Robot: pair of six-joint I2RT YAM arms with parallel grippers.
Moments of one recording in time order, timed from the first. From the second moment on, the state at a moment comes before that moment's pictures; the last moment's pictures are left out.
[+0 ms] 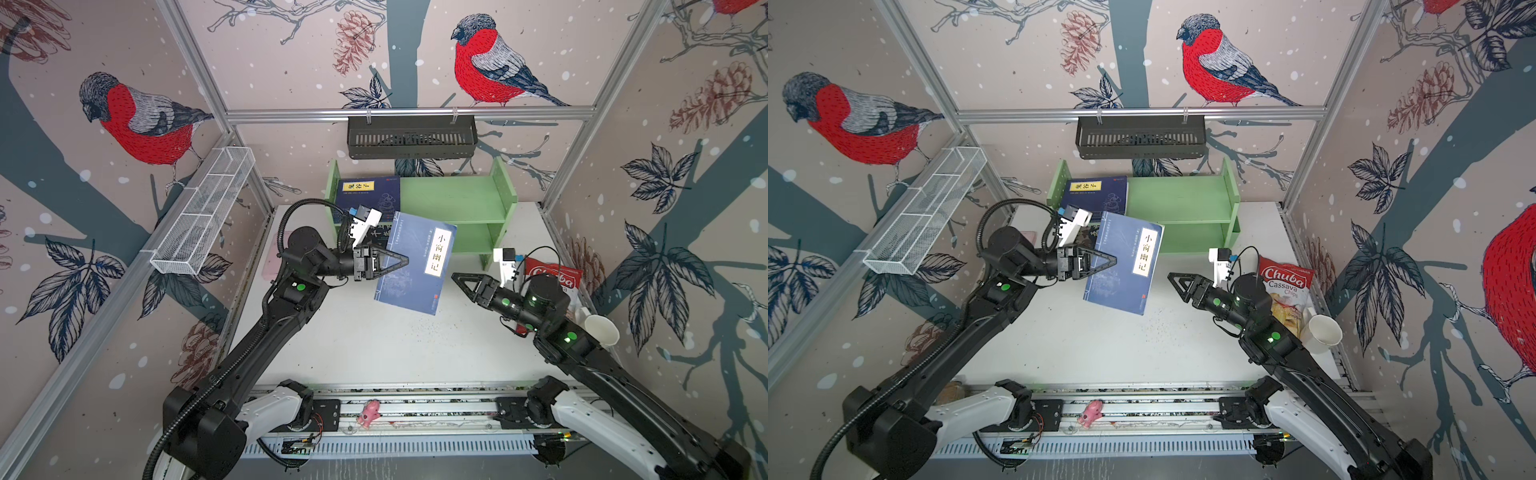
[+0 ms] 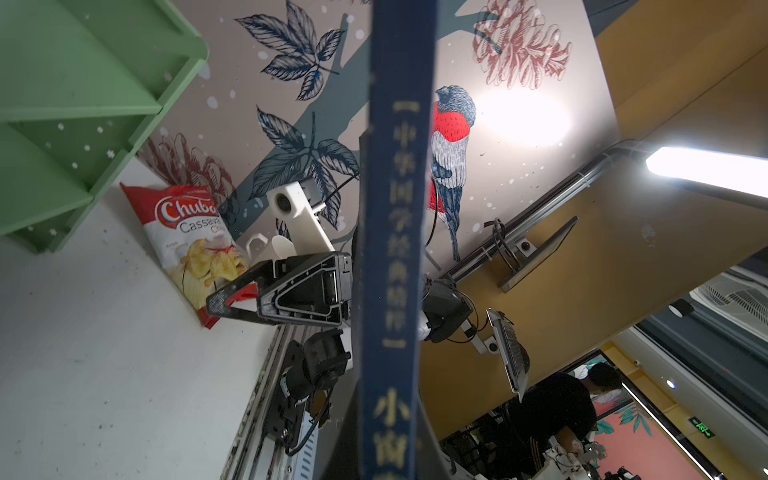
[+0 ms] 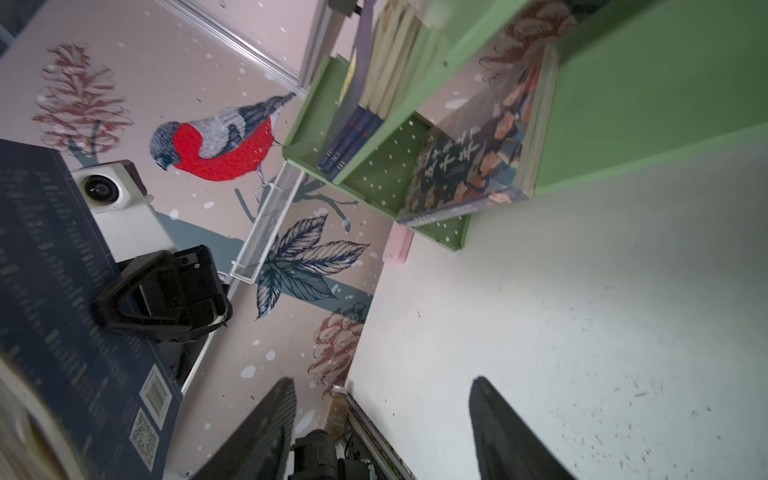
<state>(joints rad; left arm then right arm) -0.41 1.15 1.03 0.40 1.20 -1.06 0.58 0.72 0.62 0.03 -0.36 0.95</state>
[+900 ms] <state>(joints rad) -0.24 1.31 1.32 0.28 0.76 -1.18 0.90 1.30 0.99 0.58 -0.21 0.95</state>
